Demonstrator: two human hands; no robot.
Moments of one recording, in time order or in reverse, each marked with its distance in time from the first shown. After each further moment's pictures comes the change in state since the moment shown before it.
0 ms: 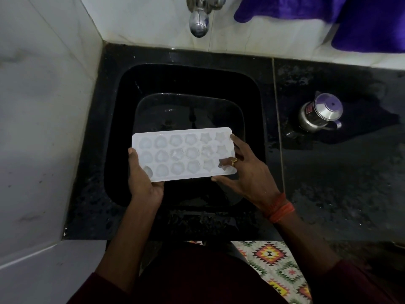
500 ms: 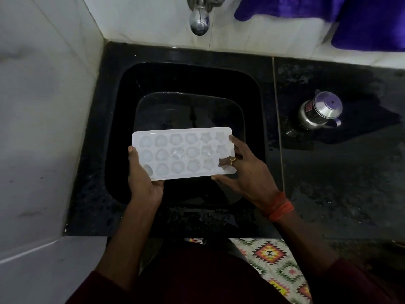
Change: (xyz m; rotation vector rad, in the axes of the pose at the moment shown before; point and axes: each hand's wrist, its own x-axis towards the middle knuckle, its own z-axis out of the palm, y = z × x) left_hand -0.007 0.000 -0.002 -0.004 -0.018 0.019; right_hand -0.004 -0.002 0.002 -0.006 -0.015 0.000
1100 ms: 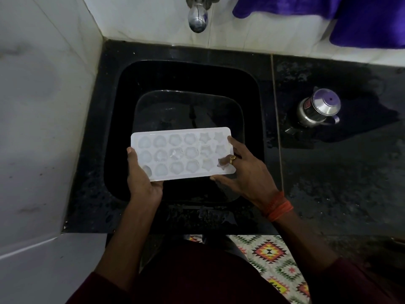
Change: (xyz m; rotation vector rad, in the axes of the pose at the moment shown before) left_hand -0.001 -0.006 -0.009 -0.014 0.007 -0.006; right_hand -0.007 -0.002 0.001 -0.032 -0.005 0.004
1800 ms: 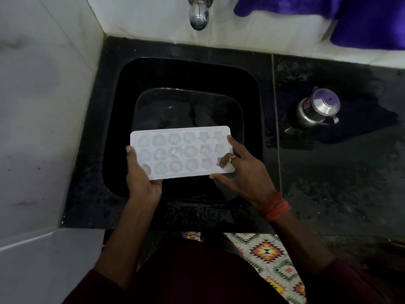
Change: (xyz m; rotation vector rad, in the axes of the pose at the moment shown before) left_hand -0.009 -0.001 0.001 -0.009 0.012 0.012; right_hand -0.004 0.000 0.002 0.029 0.024 -0.003
